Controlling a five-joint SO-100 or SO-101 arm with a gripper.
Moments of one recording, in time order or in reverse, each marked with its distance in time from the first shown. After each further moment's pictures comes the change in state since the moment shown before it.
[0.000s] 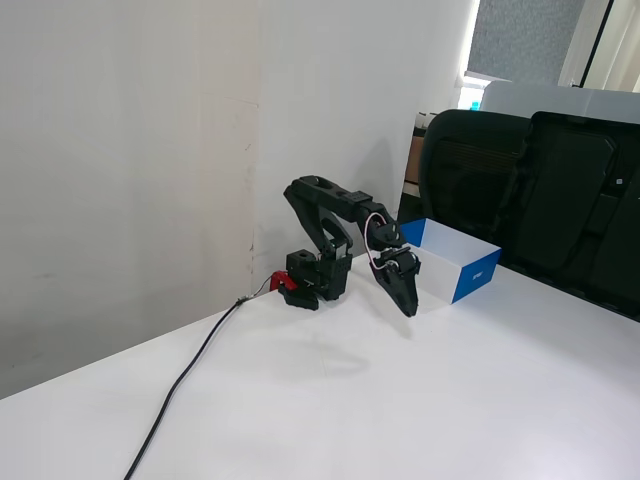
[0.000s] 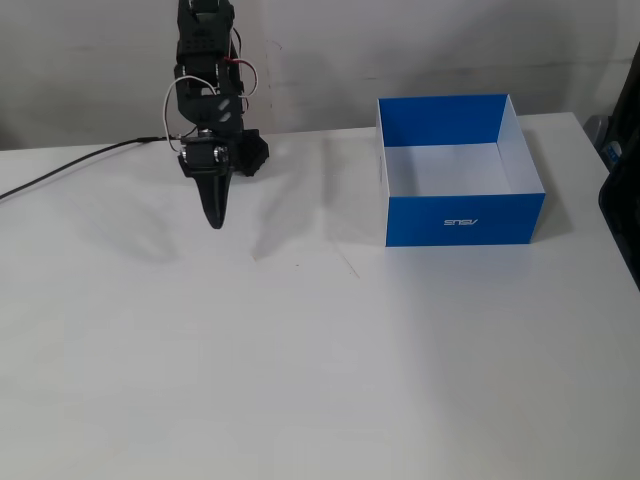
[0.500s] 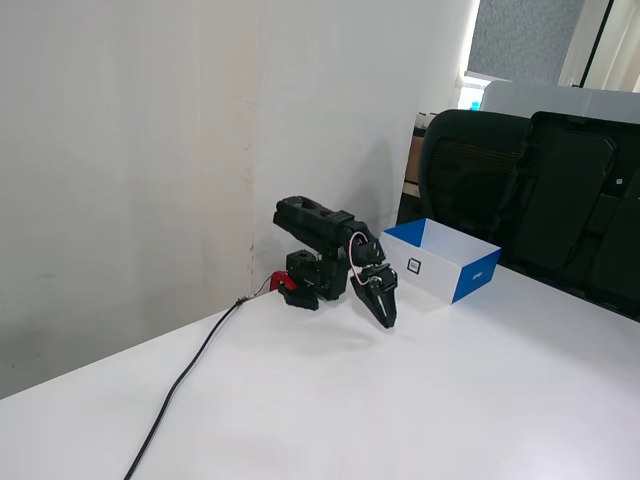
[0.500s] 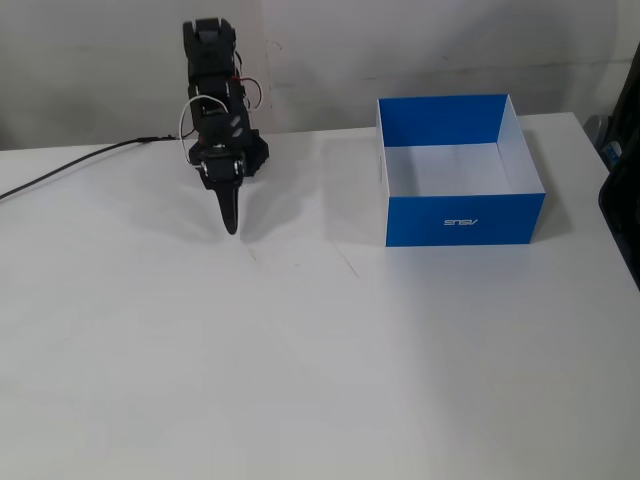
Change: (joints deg) arm 3.8 28.4 25.8 5.3 -8.0
